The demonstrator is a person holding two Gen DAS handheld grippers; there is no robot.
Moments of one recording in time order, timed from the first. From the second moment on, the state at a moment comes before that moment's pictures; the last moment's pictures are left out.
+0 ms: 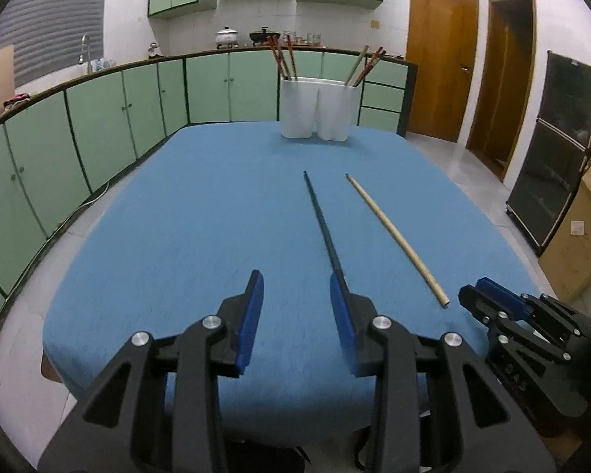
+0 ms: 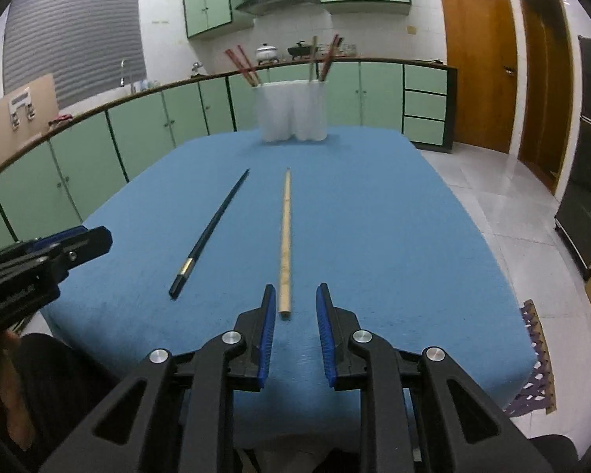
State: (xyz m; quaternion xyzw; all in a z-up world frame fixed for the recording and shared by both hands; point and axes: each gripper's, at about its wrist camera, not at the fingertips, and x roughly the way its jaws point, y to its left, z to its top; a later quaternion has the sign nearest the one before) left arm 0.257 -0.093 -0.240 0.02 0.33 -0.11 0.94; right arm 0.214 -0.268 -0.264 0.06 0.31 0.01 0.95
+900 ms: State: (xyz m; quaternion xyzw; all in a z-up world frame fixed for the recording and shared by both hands) left arm 0.270 -0.124 -0.280 0.03 0.37 -0.12 0.92; right arm 0.236 -0.286 -0.290 0.10 0.32 -0.06 0.94
